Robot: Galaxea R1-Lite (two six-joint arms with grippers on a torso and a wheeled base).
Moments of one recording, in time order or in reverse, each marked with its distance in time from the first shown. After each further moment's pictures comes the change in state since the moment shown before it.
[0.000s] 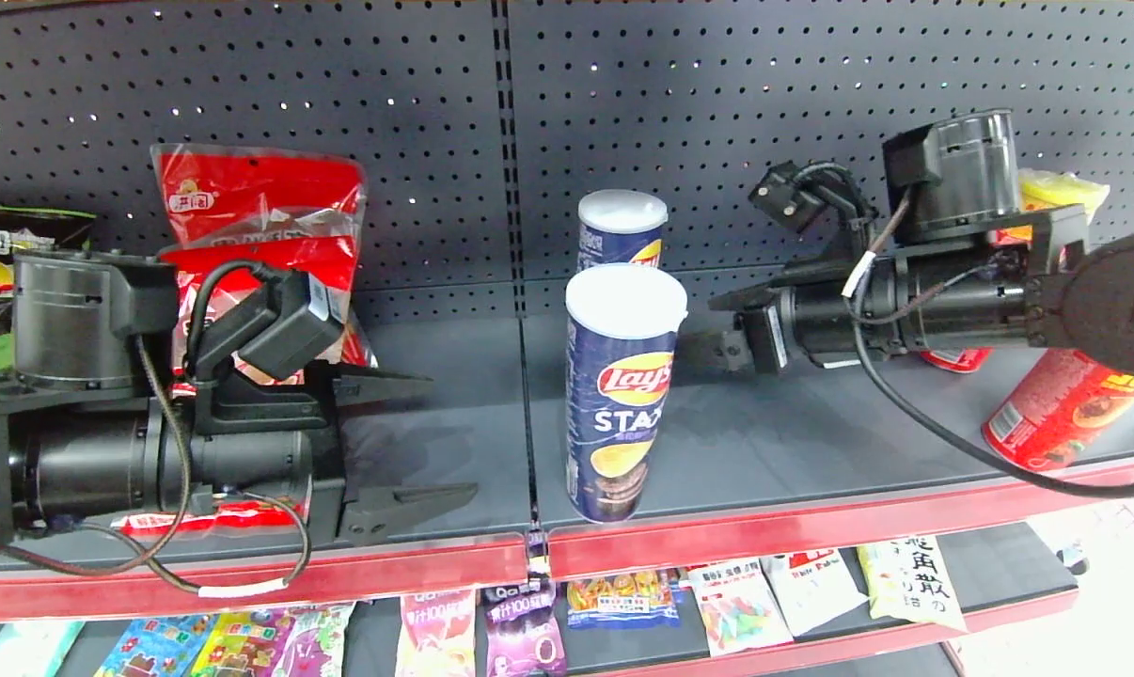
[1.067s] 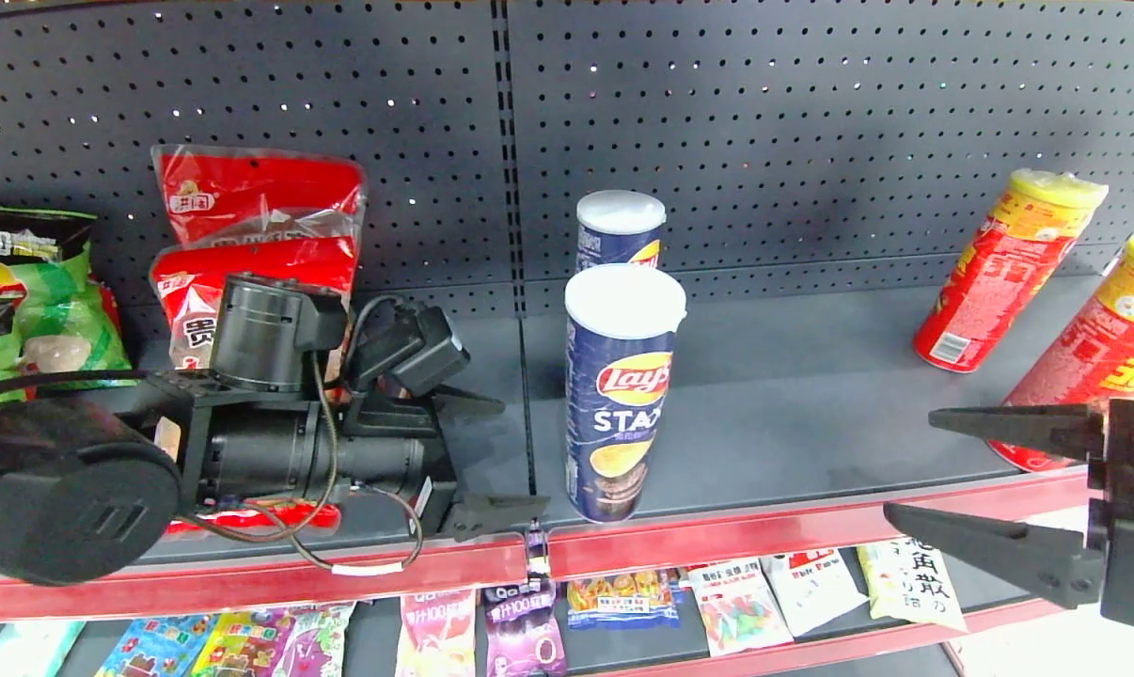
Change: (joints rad) left arm -0.120 0.214 -0.086 -0.046 0.081 0.001; right arm -0.009 -0.641 0.561 -0.002 -0.064 0.046
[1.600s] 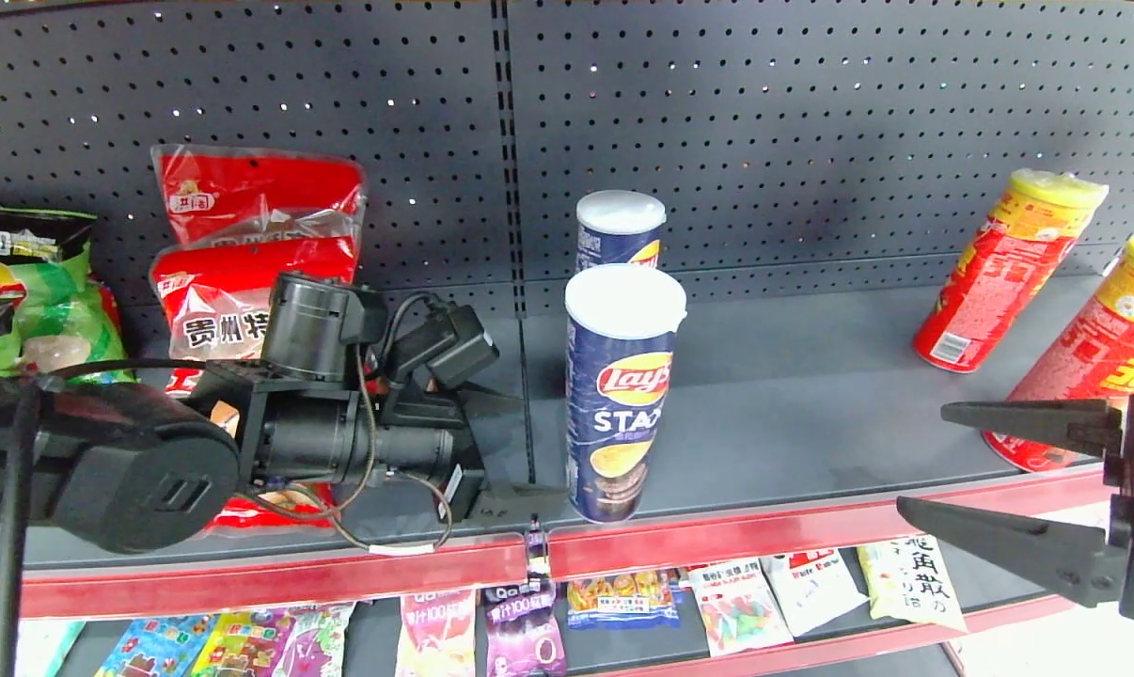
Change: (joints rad) left arm -0.014 0.078 -0.065 0.001 0.001 0.000; right arm -0.007 -0.018 -0.003 0.001 0.001 0.004
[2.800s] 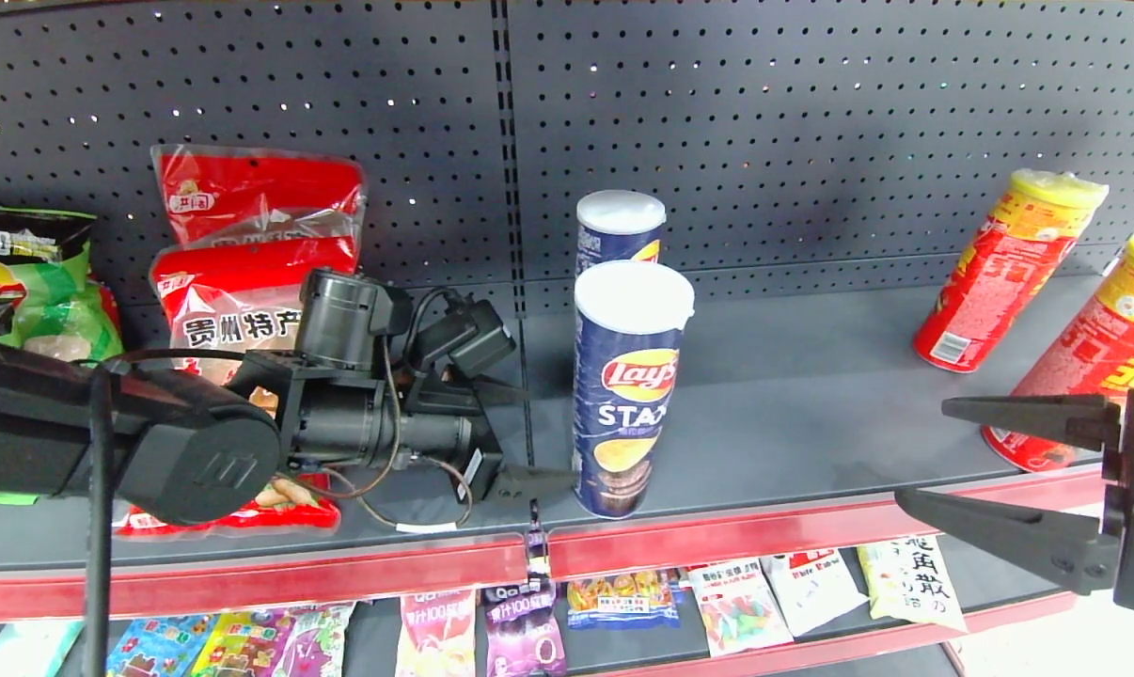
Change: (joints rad) left arm 0.001 0.065 -0.063 -0.001 0.028 0.000; right arm -0.013 0.009 -0.006 -0.001 0.000 0.000
